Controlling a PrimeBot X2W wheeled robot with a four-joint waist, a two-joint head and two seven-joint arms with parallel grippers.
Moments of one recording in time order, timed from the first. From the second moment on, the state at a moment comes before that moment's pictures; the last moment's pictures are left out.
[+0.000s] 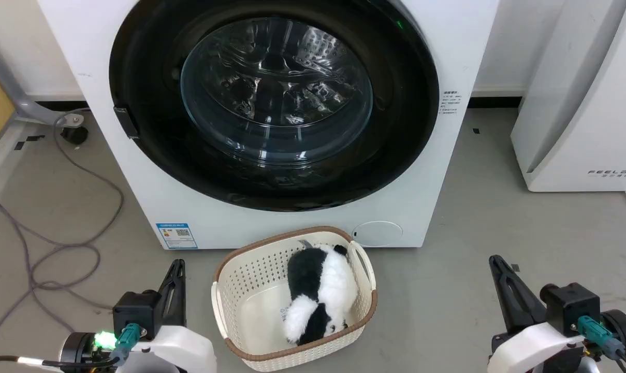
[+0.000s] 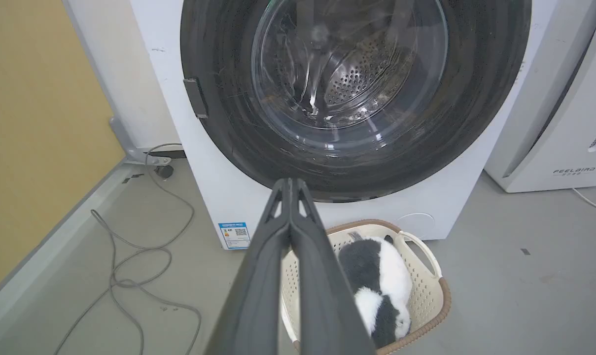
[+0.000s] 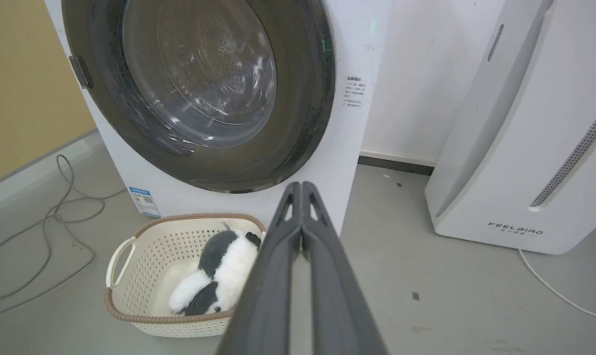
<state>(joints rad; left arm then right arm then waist) 0.02 0.05 0.00 0.00 0.00 0.00 0.00 0.01 -0.05 0.00 0.00 0.01 0.13 0.00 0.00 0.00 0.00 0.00</state>
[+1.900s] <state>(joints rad) -0.01 0.05 -0.02 0.03 -0.01 0.05 -0.07 -0.11 -0.05 -0.11 0.11 0.58 0.13 -0.03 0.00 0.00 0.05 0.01</state>
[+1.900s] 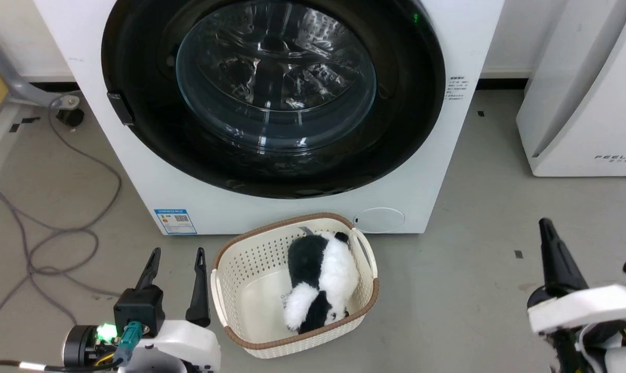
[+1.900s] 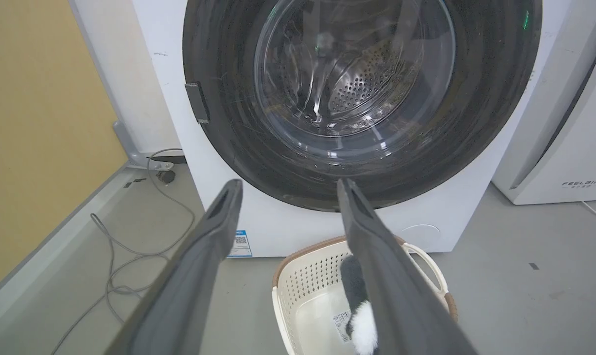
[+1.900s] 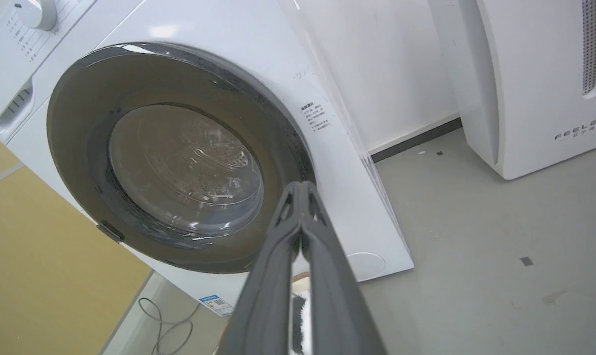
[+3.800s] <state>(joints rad) -0.22 0.05 -0.10 0.02 -0.07 0.16 -0.19 -1.08 -0.26 -0.03 0.73 1.14 0.13 0.09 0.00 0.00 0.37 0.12</state>
